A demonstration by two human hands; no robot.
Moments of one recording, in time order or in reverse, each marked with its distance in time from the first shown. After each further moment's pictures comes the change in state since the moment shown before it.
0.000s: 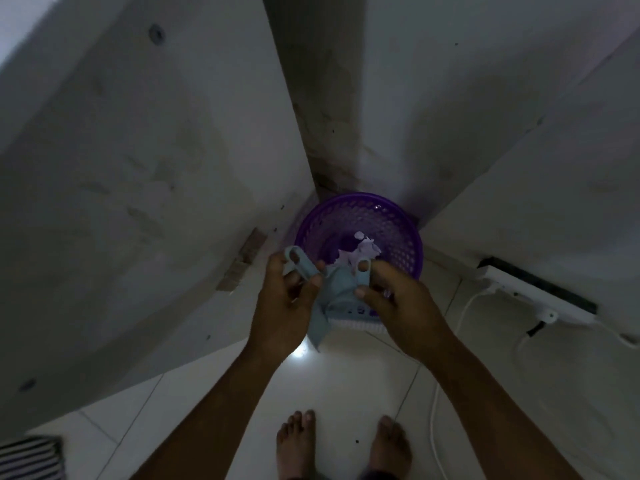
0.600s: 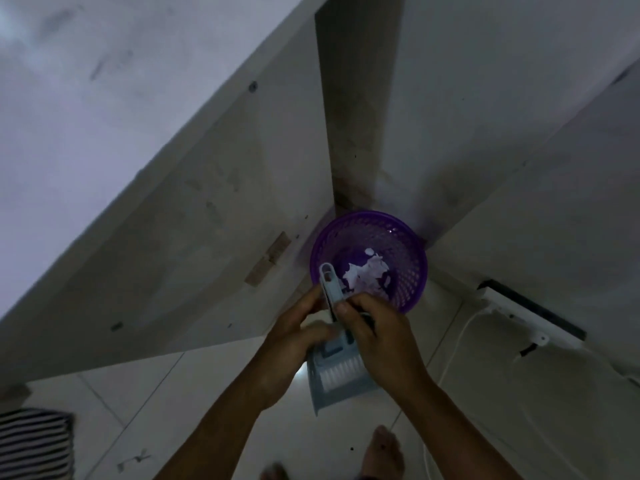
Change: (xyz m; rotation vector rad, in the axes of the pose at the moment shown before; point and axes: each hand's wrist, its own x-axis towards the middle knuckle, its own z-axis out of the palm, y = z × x) left_hand -0.073 0.029 -0.022 -0.114 -0.318 -0.107; right_hand -0.041 -0.051 0.039 0.056 0.046 0.000
